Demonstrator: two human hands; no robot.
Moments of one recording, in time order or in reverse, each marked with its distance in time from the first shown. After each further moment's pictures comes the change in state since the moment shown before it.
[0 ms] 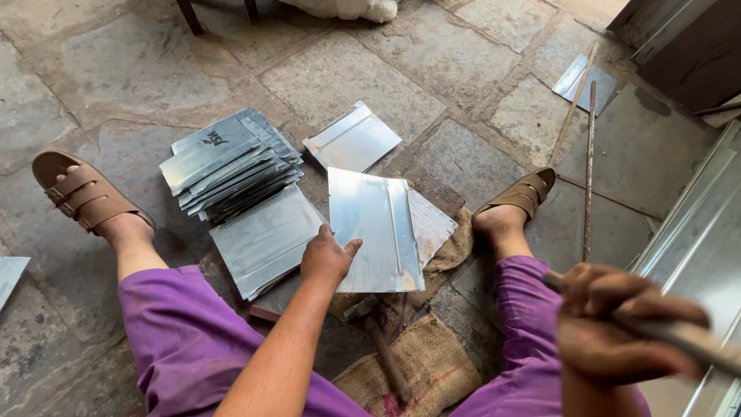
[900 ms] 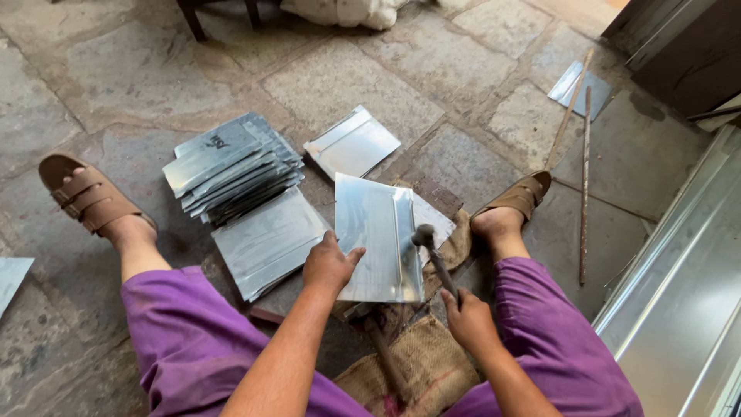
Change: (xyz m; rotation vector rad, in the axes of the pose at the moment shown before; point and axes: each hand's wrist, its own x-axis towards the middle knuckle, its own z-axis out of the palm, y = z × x) left_hand -0.018 0.002 -0.005 -0.006 -0.010 0.036; right_hand -0.086 0.065 0.037 -1.228 -0.500 1.039
